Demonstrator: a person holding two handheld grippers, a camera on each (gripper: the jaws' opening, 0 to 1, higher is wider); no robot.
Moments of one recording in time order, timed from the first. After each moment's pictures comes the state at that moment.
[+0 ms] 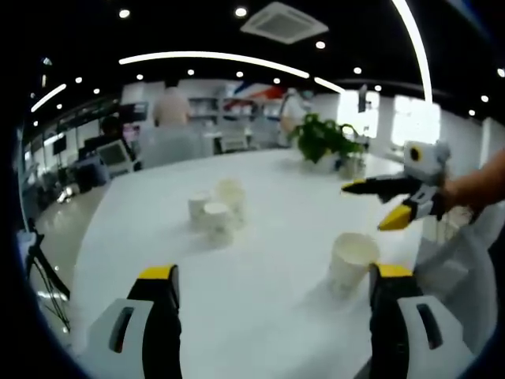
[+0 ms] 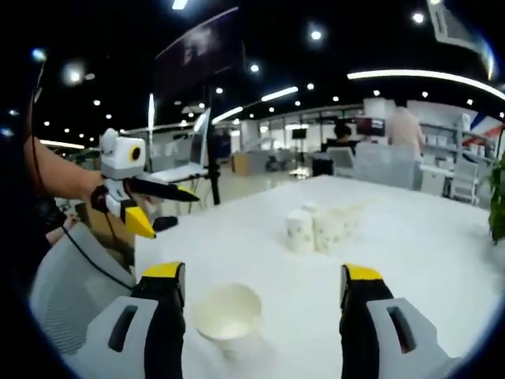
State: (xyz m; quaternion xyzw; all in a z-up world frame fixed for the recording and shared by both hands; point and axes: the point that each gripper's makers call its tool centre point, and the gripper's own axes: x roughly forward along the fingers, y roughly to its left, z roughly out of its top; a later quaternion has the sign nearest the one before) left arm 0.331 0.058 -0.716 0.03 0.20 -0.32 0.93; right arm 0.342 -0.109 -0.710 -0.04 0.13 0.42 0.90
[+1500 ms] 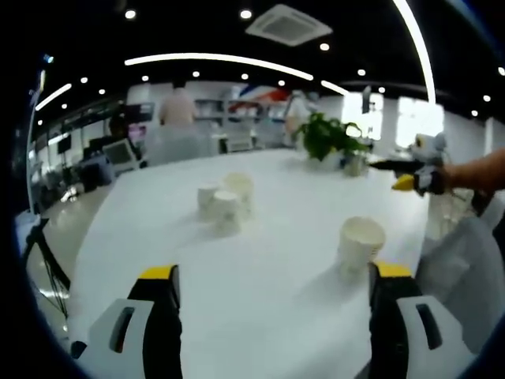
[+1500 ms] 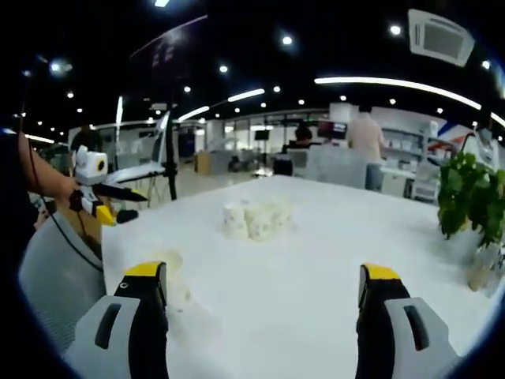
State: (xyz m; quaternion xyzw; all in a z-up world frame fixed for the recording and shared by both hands) left arm 0.321 0.076 -0.735 0.03 0.19 -0.31 0.93; right arm 0.356 -0.213 -0.711 -0.05 0.12 0.33 0.94
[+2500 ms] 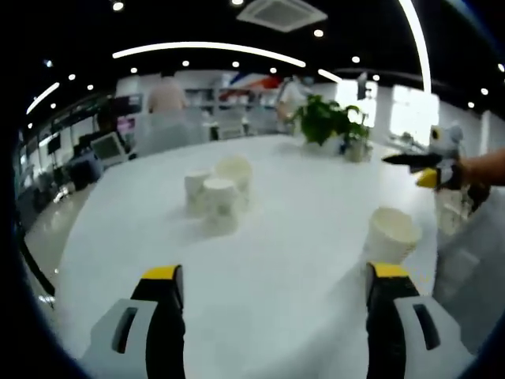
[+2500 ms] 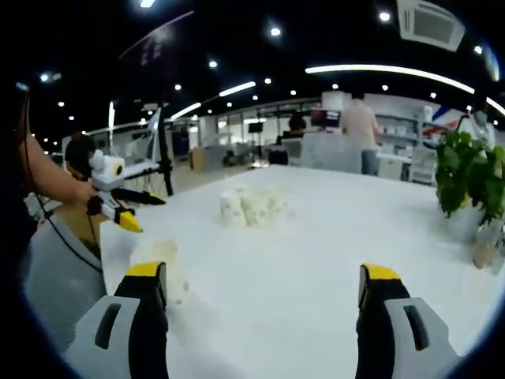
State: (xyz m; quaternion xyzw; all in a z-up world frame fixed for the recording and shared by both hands) left arm 0.384 0.050 -0.774 0.04 0.22 -0.33 0.92; right arm 0.355 -0.220 -0.735 -0.02 0.15 0.31 0.94
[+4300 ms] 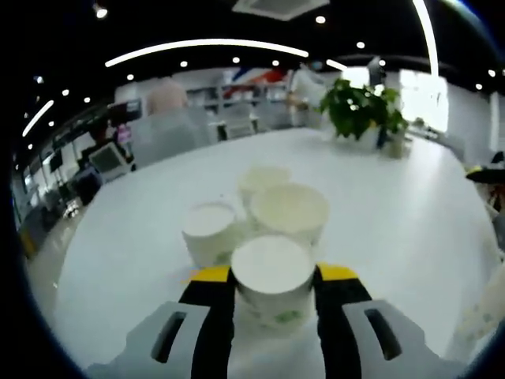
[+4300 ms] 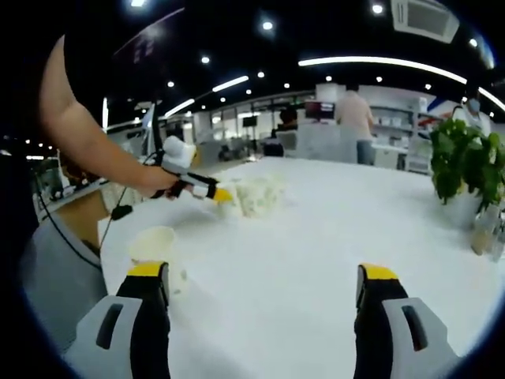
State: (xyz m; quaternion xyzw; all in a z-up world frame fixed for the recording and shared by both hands) left arm 0.555 0.009 -0.796 0.09 0.22 -0.31 0.92; right arm 0.349 -0.227 -0.750 -0.02 0.17 0.30 0.94
